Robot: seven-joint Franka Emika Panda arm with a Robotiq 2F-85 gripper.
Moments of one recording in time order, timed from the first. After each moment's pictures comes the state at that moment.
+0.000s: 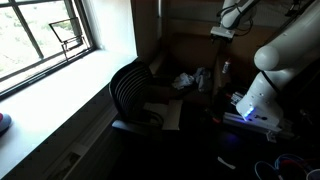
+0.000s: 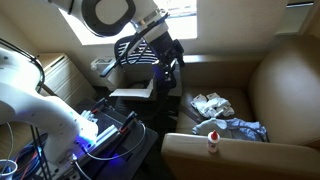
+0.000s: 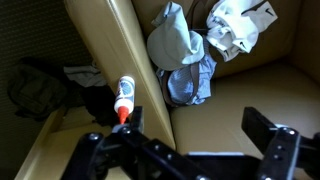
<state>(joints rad) -0.66 -0.21 -0.12 -2.63 -0.44 2.68 1.09</state>
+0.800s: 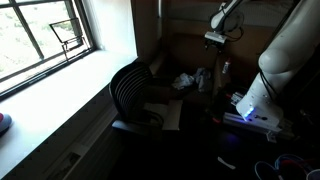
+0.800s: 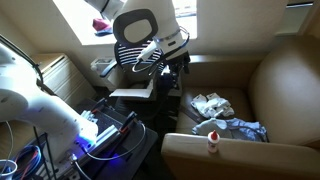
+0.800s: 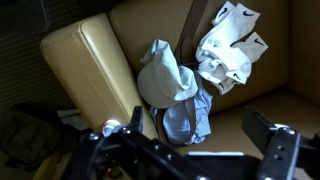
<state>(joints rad) -0.40 0.03 -0.34 -2.52 -0.06 2.70 0.88</state>
